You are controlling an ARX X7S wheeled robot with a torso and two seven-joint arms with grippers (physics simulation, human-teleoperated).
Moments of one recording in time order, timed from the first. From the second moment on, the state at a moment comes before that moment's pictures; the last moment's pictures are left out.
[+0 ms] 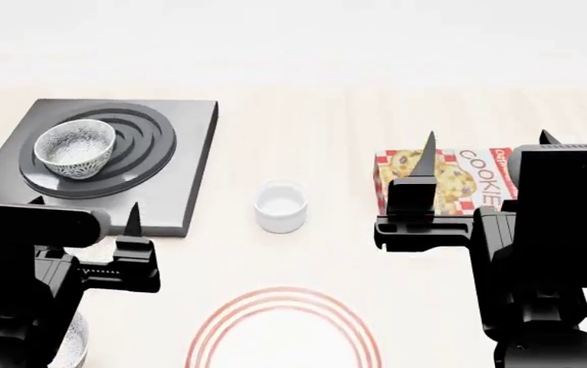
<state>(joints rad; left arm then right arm) -0.50 -0.21 0.23 0.25 -0.32 -0.70 -0.30 0.59 0.23 0.09 -0.62 0.25 1.07 0.05</state>
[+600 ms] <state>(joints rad) -0.49 -0.22 0.25 0.24 -0.33 -0.68 -0.31 0.59 0.24 0.09 -0.61 0.26 1.07 0.06</state>
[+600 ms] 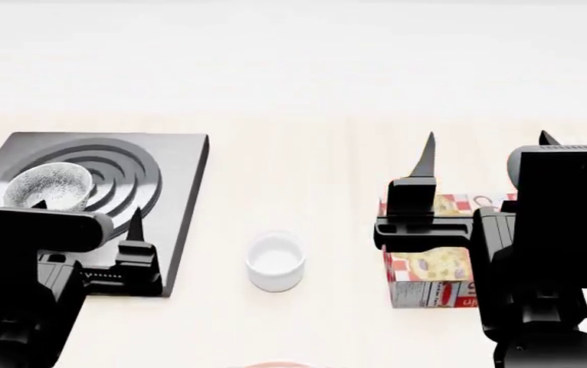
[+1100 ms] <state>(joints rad) -0.51 -0.22 0.24 0.26 -0.36 -0.72 -0.32 0.59 0.24 0.09 -0.61 0.28 1.07 0.07</state>
